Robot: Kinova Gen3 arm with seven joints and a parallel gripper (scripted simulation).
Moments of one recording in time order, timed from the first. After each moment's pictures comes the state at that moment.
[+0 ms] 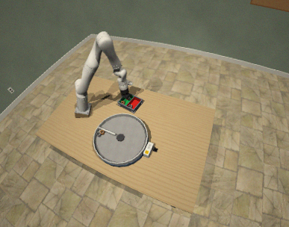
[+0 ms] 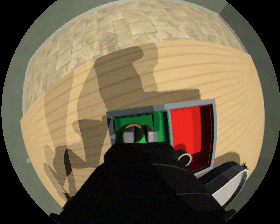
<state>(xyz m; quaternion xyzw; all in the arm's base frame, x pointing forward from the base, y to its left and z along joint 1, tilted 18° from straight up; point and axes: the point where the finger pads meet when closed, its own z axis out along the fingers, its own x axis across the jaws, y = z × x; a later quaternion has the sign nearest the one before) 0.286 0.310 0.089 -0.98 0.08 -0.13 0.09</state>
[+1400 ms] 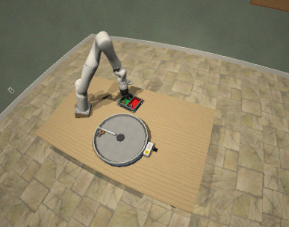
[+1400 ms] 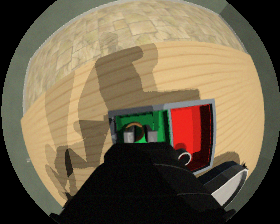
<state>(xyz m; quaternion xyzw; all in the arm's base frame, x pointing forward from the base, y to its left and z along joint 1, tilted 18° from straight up) 0.283 0.309 0.092 -0.98 0.08 -0.13 0.09</state>
